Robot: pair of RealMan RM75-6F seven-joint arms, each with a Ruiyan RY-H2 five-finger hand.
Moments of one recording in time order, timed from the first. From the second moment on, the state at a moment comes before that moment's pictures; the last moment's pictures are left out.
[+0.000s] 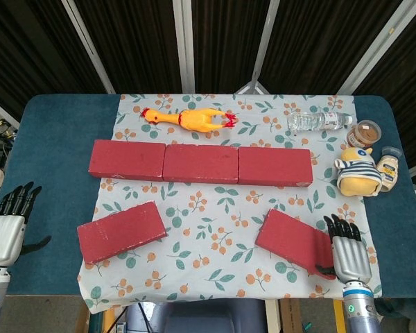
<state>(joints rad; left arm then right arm) -0.12 -1.17 -0.07 -1.71 1.46 1.47 0.19 0.15 -1.28 0.09 -2.08 -1.01 1.39 -0.69</state>
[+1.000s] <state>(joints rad) -0.12 -1.17 -0.07 -1.70 1.44 1.47 0.18 0.29 -1.54 0.14 -1.97 -0.81 1.45 -0.89</state>
